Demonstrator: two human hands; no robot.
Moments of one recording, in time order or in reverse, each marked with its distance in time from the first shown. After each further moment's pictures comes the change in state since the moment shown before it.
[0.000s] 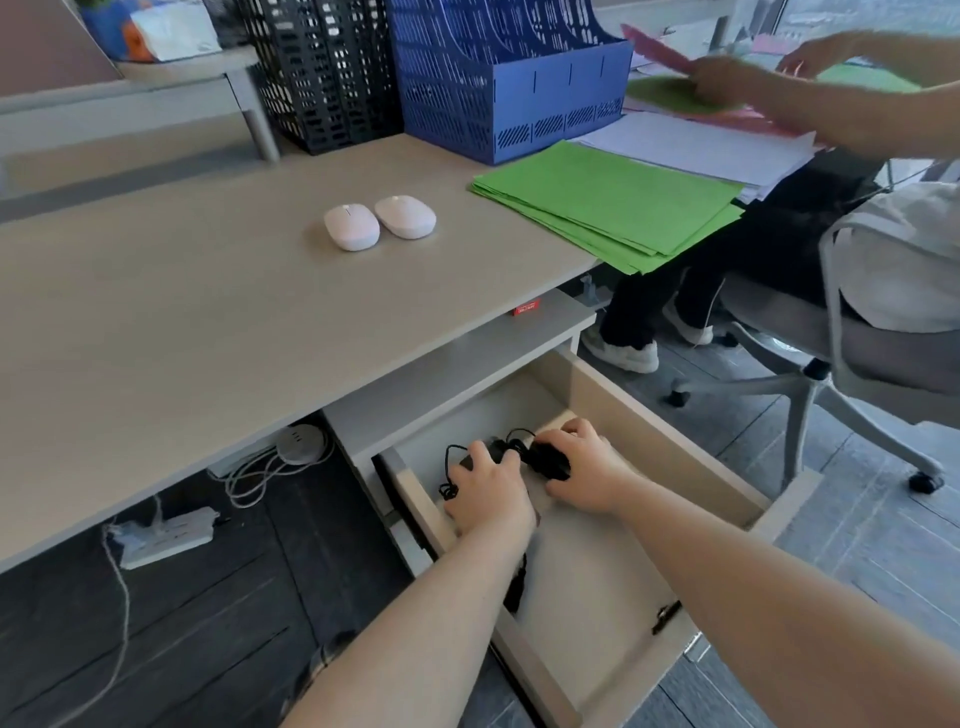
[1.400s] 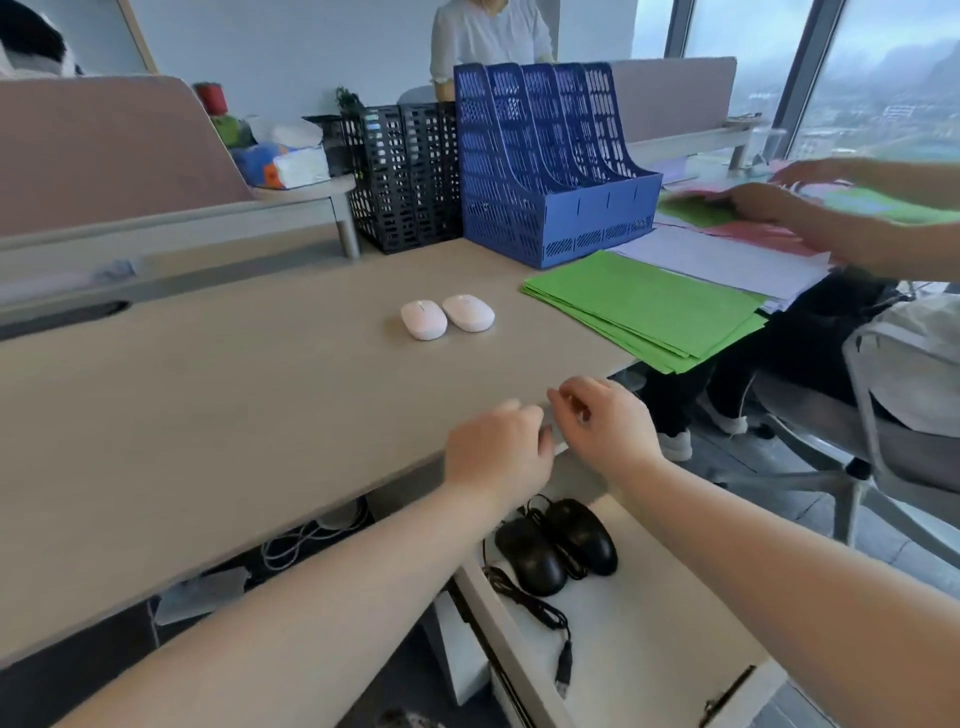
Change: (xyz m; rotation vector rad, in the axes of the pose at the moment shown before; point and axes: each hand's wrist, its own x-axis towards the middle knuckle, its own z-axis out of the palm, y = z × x) left_hand -0.028 -0.006 -0.170 0.080 0.476 0.463; right_hand -0.006 -0.103 -0.103 0.044 0.785 -0.374
